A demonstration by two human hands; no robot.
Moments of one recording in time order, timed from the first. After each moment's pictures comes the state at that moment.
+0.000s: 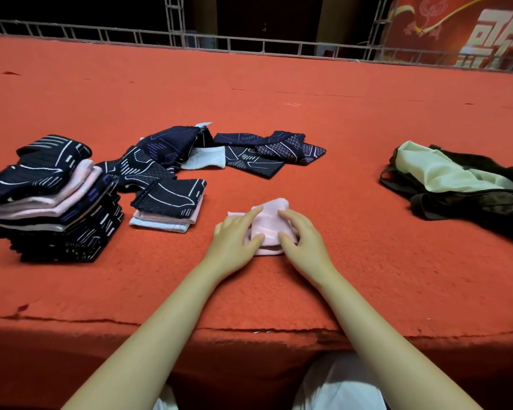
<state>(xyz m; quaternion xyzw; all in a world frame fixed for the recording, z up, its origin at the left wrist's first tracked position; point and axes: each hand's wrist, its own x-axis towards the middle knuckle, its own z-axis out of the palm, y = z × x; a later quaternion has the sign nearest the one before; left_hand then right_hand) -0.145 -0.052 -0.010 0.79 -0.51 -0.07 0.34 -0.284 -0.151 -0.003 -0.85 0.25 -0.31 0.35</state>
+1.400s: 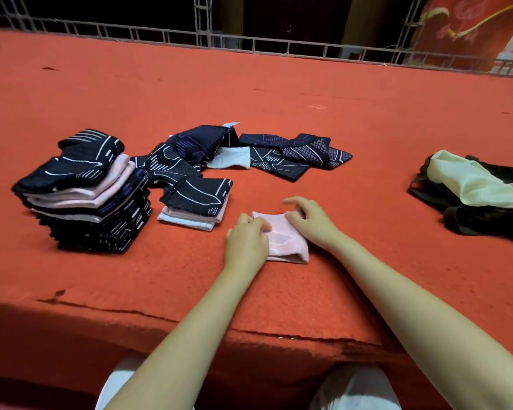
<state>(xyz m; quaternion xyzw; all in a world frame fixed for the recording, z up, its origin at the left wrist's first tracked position) -0.151 -0.045 -0.004 0.85 -0.38 0.00 0.37 -0.221 -0.201 0.009 -0.90 0.23 -0.19 0.32</state>
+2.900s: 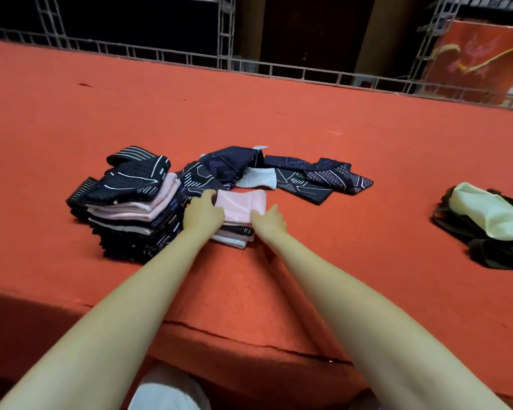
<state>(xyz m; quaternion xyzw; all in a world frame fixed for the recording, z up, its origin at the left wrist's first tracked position) 0.001 0.013 0.041 0.90 -0.24 -0.01 0.36 -0.090 -0.101 0.033 -0.83 0.40 -0.14 0.37</state>
